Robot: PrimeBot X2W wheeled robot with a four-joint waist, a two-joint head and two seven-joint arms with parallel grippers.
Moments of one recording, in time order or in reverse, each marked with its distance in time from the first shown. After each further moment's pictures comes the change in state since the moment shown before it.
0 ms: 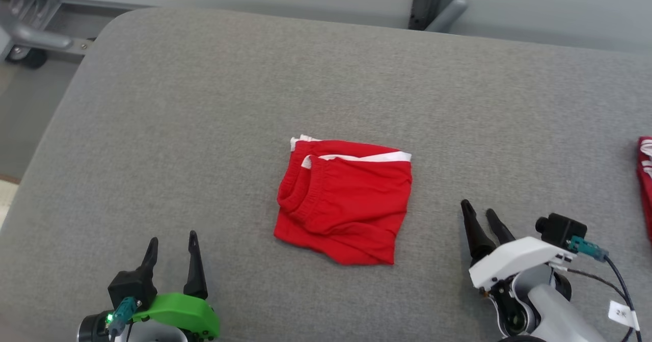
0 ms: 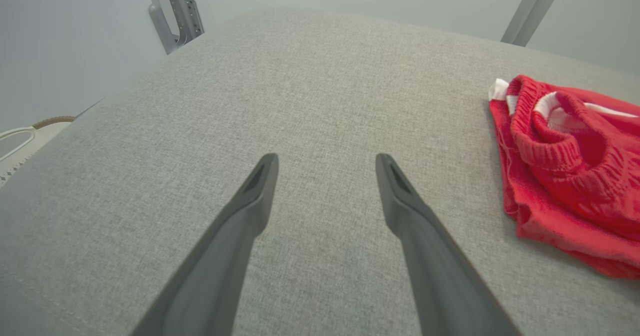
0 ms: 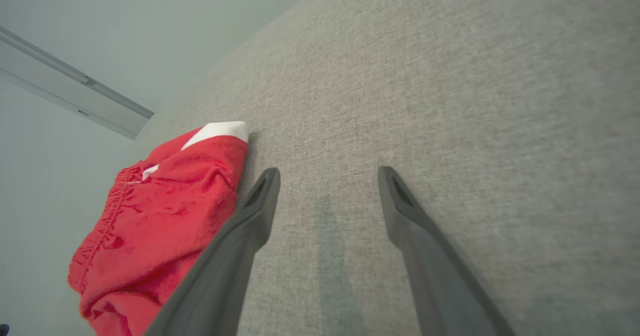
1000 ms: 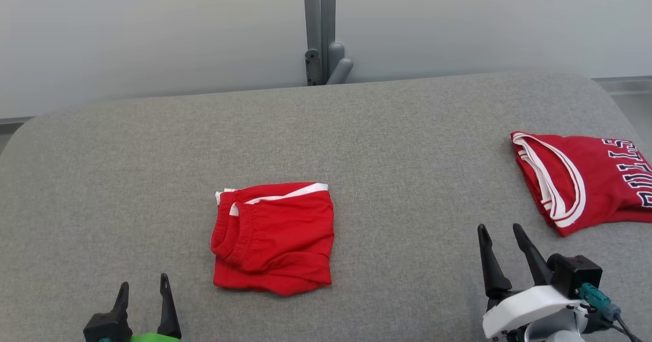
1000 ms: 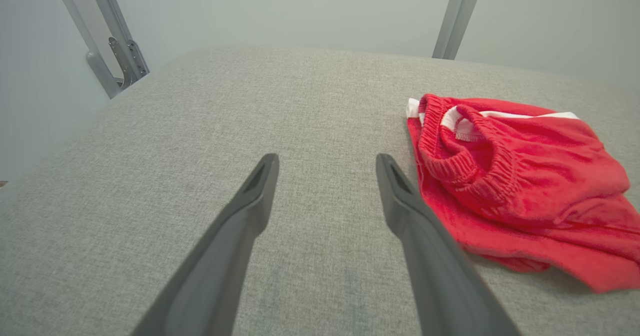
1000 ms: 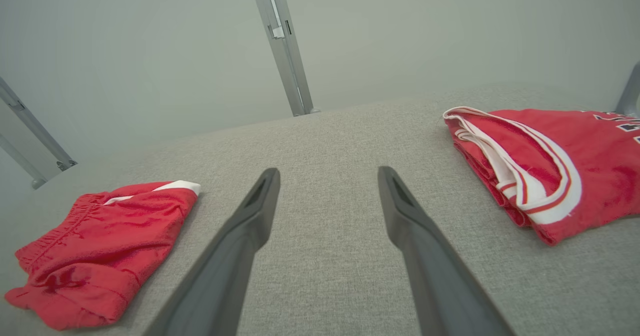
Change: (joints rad) left arm 0.117 0.001 0.137 -0.015 0.078 -0.031 0.000; right arm 0.311 0.097 -0.286 -0.408 -0.639 0.000 0.000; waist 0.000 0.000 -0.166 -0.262
